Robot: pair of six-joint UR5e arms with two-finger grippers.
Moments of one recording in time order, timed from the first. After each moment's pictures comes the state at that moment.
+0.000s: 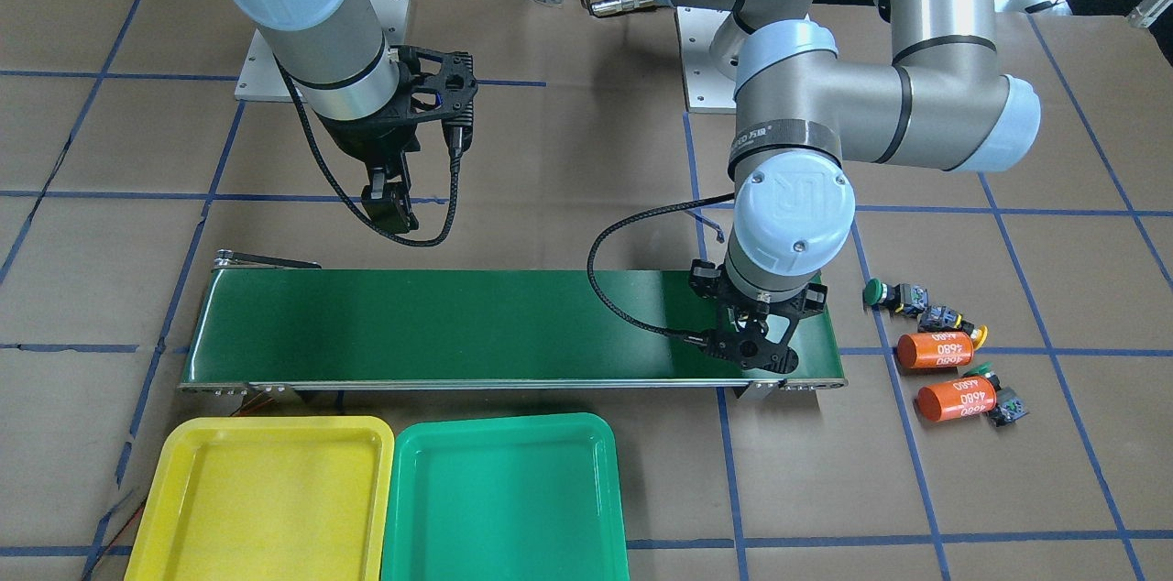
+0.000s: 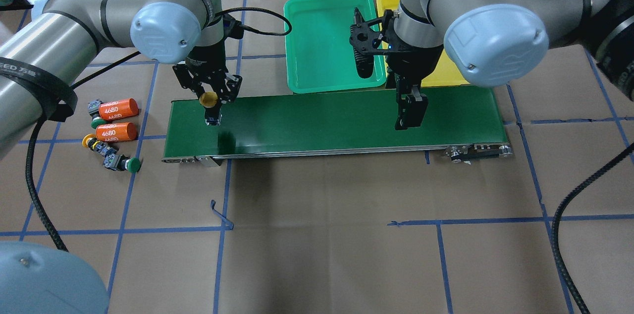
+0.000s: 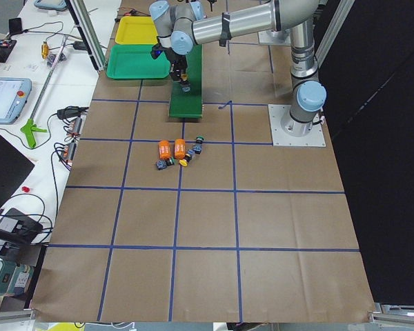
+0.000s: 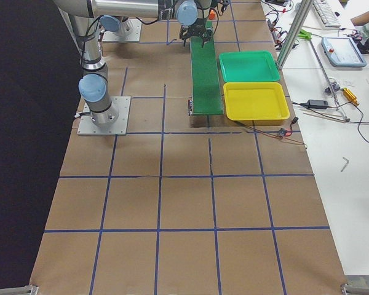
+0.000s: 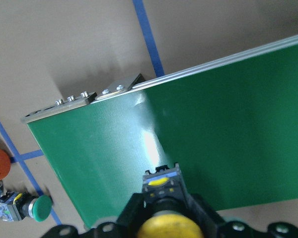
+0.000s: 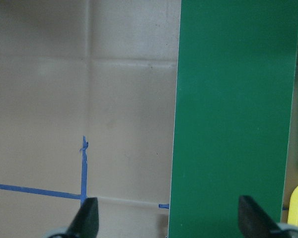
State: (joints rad) left arm -1.67 -1.96 -1.53 -1.46 1.75 0.18; right arm 1.75 -1.45 1.62 -1.64 -1.48 -1.46
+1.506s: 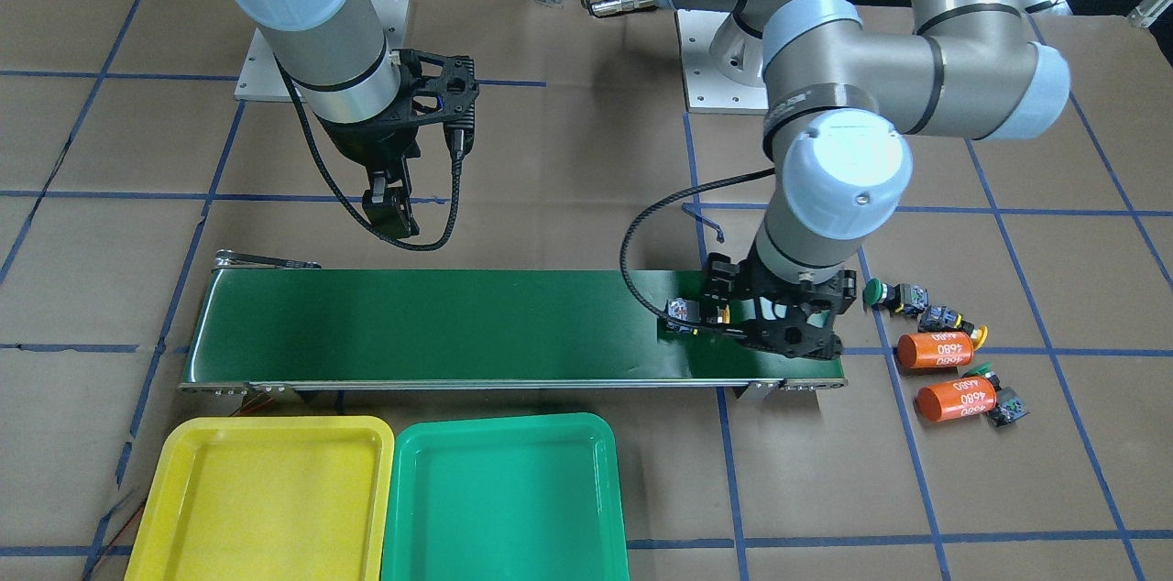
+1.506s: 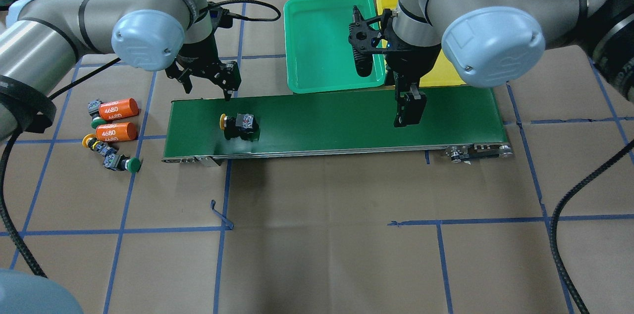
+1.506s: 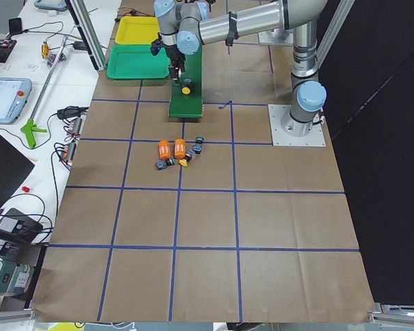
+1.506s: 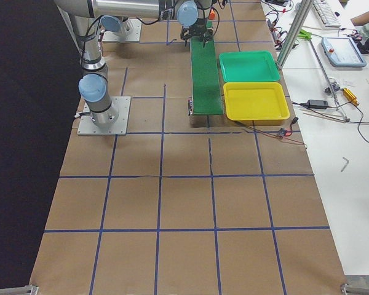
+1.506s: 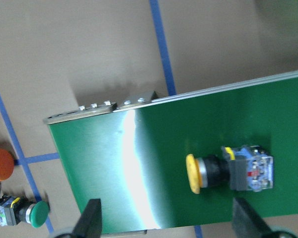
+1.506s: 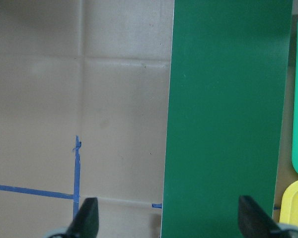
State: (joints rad) left arm -1.59 -1.89 -1.56 -1.39 1.69 0.15; right arm 1.75 -1.45 1.62 -1.65 -1.49 -1.46
